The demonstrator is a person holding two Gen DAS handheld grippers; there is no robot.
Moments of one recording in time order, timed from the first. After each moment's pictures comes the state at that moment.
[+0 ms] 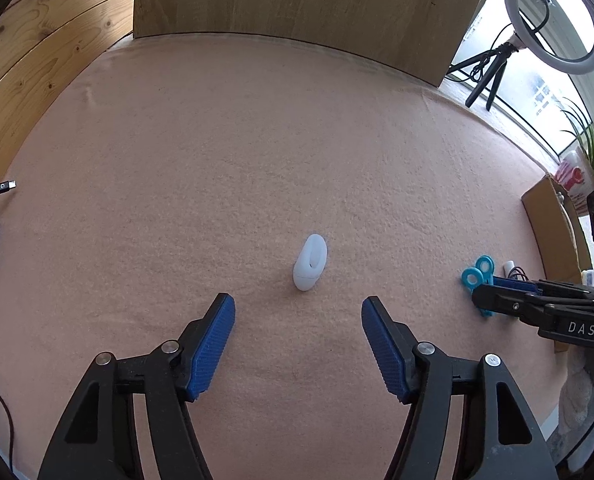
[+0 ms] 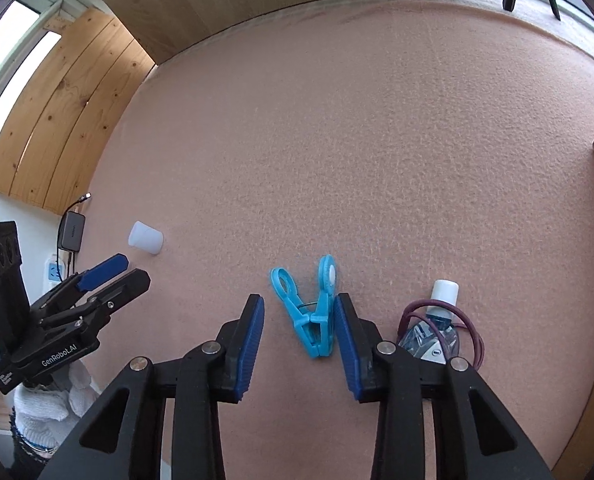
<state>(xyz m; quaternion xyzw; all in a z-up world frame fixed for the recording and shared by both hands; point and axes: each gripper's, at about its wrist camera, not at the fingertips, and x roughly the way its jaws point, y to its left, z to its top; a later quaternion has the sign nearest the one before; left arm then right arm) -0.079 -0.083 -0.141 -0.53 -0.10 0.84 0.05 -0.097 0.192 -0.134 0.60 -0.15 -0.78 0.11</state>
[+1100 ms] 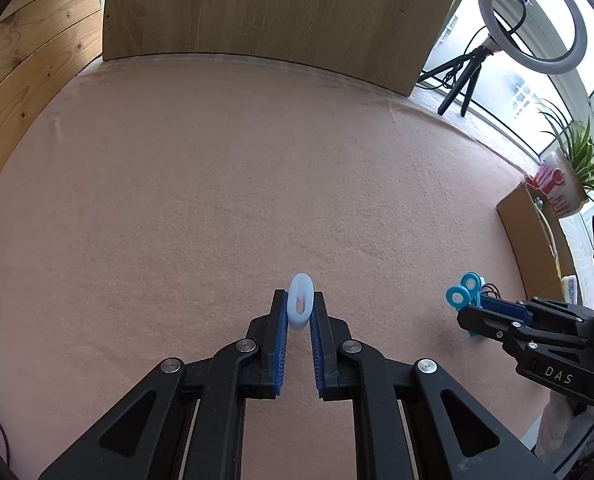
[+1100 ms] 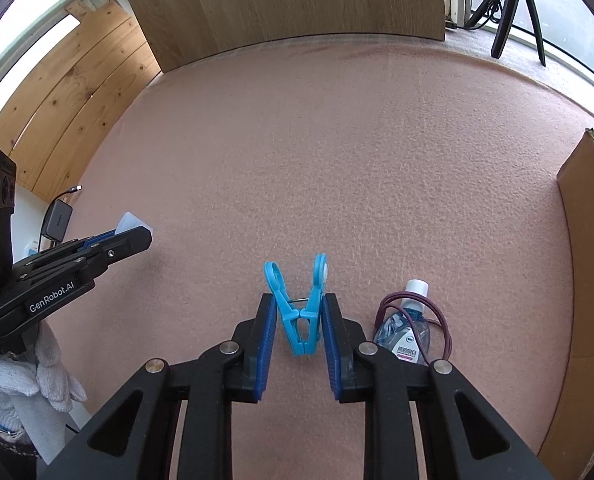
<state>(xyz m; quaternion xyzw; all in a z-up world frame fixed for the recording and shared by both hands) -0.091 -0.057 -0.125 -0.51 -0.10 0.85 0.09 -0.075 0.193 -0.116 0.55 -0.10 -0.82 0.09</state>
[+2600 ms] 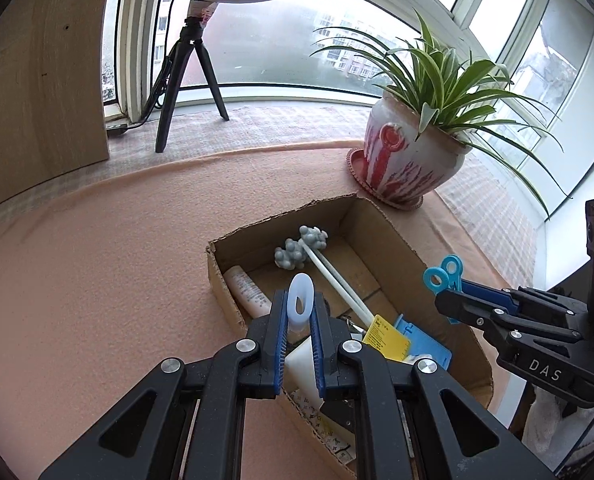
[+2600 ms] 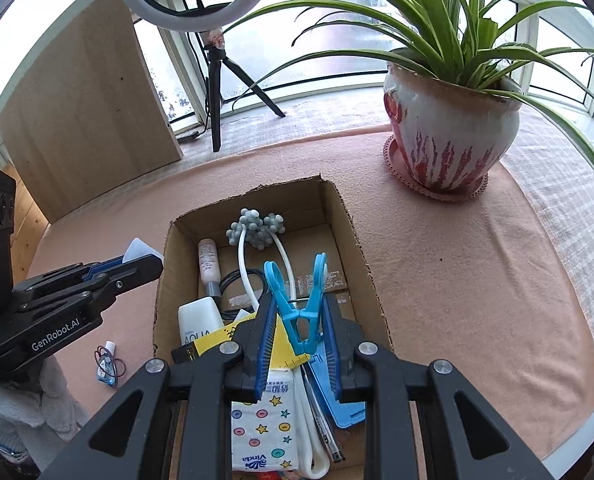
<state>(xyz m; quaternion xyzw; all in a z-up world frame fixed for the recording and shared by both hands) -0.157 0.318 -0.058 -0.46 -0.01 0.84 0.30 0.011 0.482 -0.040 0.45 -0.16 -0.87 -0.12</state>
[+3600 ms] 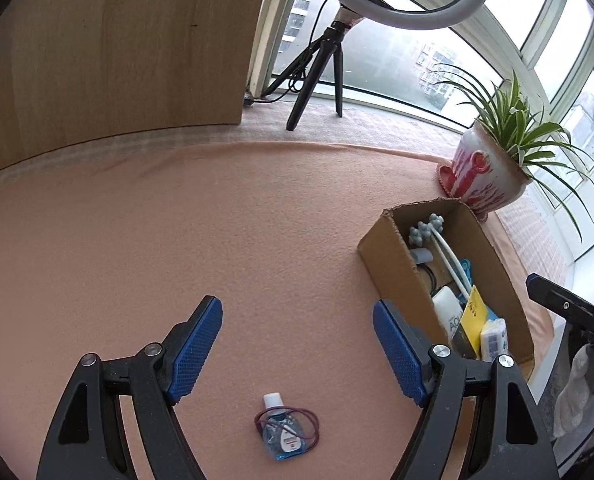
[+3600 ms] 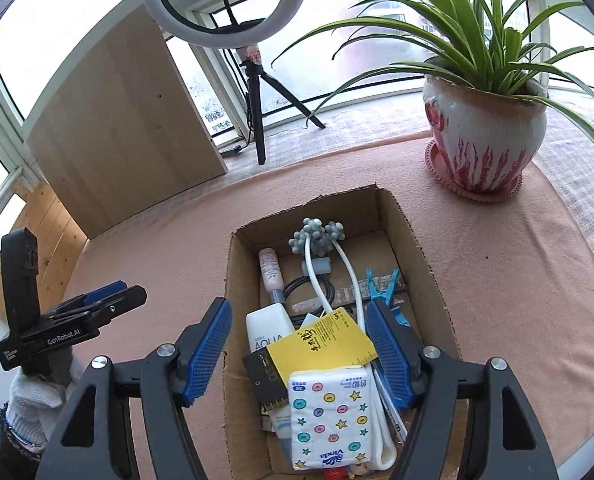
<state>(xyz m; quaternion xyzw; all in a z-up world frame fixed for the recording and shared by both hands) -0.151 0.163 -0.071 -0.48 -0.06 0.85 0.19 0.012 0.450 -0.025 0.42 -0.21 -0.88 -0.07</state>
